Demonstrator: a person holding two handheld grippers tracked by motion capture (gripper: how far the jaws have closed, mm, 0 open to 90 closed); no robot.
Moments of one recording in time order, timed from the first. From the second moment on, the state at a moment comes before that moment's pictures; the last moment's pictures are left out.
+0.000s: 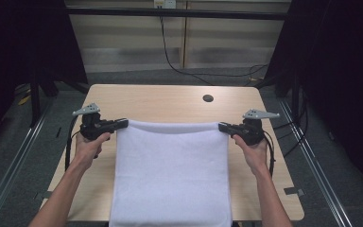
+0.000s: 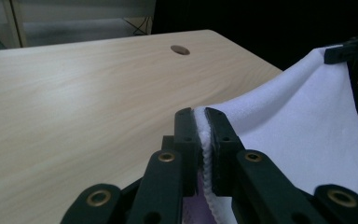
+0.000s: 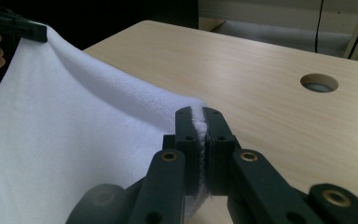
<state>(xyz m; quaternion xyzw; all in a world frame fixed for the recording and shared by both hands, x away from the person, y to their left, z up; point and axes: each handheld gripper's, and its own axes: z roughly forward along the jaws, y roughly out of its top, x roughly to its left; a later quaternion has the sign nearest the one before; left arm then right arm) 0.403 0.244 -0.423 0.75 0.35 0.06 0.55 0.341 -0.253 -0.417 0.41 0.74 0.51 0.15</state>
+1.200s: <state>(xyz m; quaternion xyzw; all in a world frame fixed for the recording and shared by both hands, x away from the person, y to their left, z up) 0.397 0.247 -0.406 0.75 0.32 0.09 0.58 0.350 -0.251 -0.388 0.38 0.75 0.51 0.18</state>
